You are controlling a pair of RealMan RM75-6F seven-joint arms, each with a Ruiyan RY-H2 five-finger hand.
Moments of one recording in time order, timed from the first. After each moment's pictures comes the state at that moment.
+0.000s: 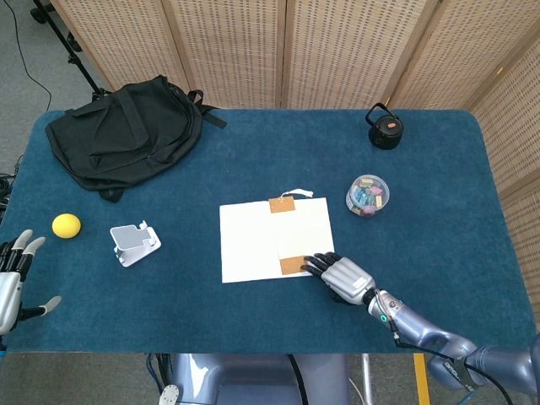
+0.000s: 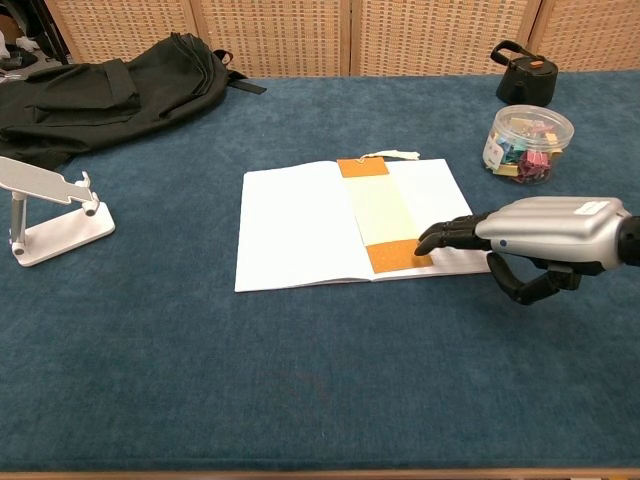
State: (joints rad) left arm -0.07 -1.09 -0.04 -1.71 1.44 1.47 0.02; right arm 0.79 -1.39 -0.13 -1.48 -1.47 0.84 -0.01
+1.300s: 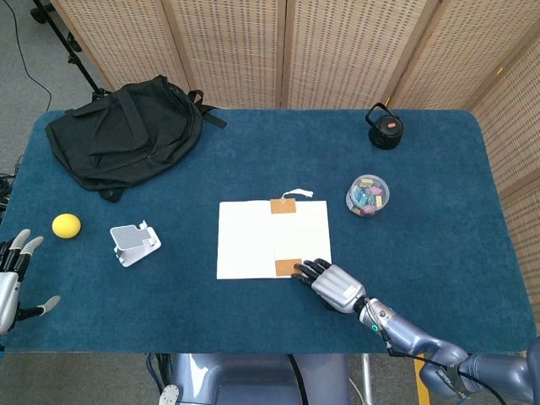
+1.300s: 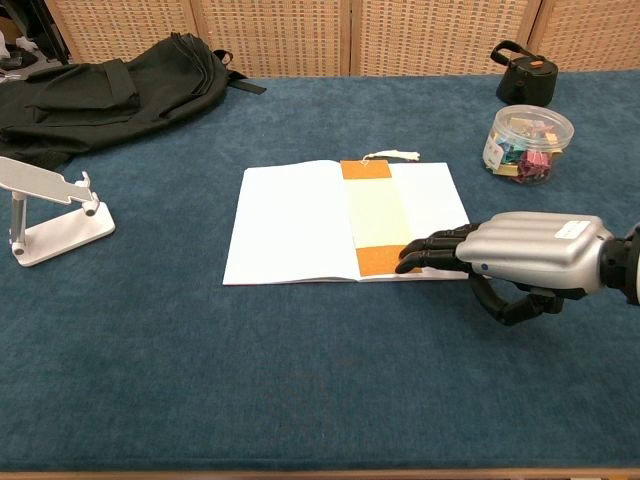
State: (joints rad) left arm -0.06 -1.09 -0.04 -1.71 1.45 1.48 0.01; right arm 0.75 -1.43 -0.09 -1.51 -1.52 0.83 -0.14
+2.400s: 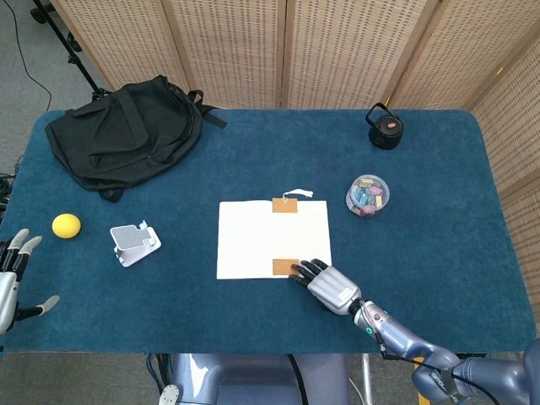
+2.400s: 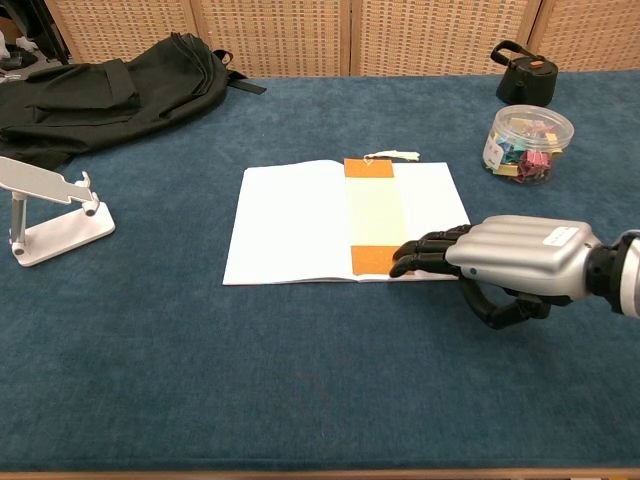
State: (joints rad) left arm -0.06 -1.09 -0.05 -1.71 1.45 1.48 -0.01; right arm 0.71 -1.47 -0.06 -1.52 -1.47 0.83 -0.24
